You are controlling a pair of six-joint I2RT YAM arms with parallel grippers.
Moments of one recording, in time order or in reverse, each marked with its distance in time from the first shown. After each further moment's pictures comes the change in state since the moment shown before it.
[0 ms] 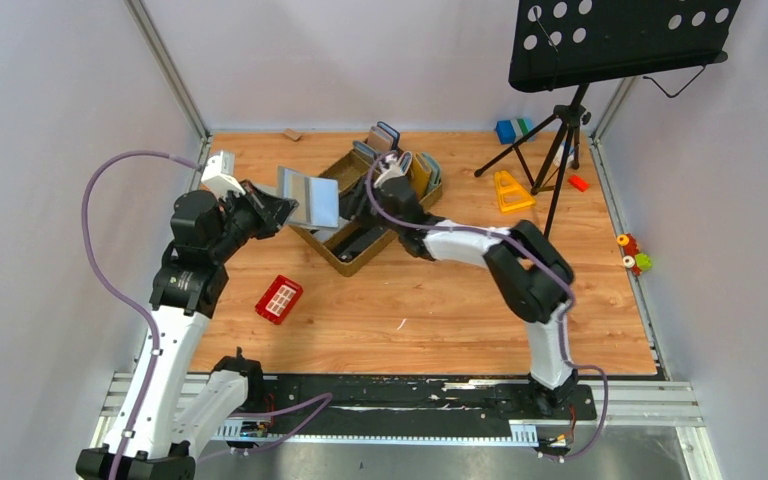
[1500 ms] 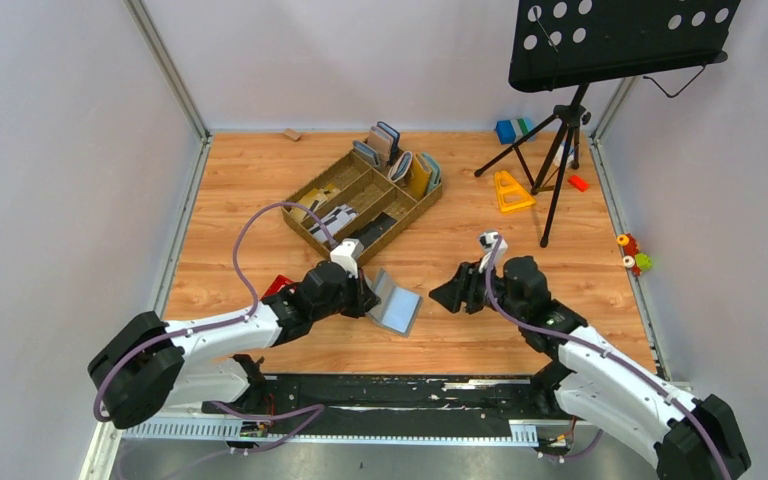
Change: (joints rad) left arm -0.710 0.344 -0.547 0.554 -0.266 -0.072; right arm -0.189 -1.330 -1.007 -0.452 -0.206 -0.408
